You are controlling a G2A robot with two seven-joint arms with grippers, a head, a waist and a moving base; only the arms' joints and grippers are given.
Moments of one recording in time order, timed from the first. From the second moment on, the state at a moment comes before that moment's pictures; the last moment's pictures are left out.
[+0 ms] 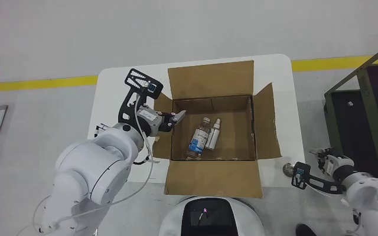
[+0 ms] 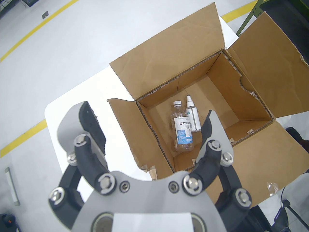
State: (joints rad) left arm 0.98 -1.22 -1.24 -2.29 1.18 0.06 -1.19; right arm -1.78 -0.98 1.96 -2.33 -2.33 -0.99 0.21
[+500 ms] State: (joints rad) left arm 0.98 -1.22 -1.24 -2.29 1.18 0.06 -1.19; right arm -1.84 -1.06 2.05 -2.35 -1.68 -0.91 0.73
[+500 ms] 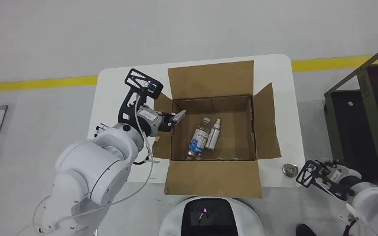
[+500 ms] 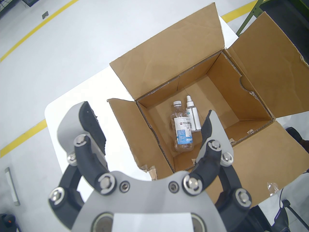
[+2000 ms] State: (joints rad) left arm 0.98 -1.22 -1.24 -2.29 1.18 0.06 -1.19; right arm -1.78 -1.06 1.90 -2.21 -1.26 -0.64 1.05
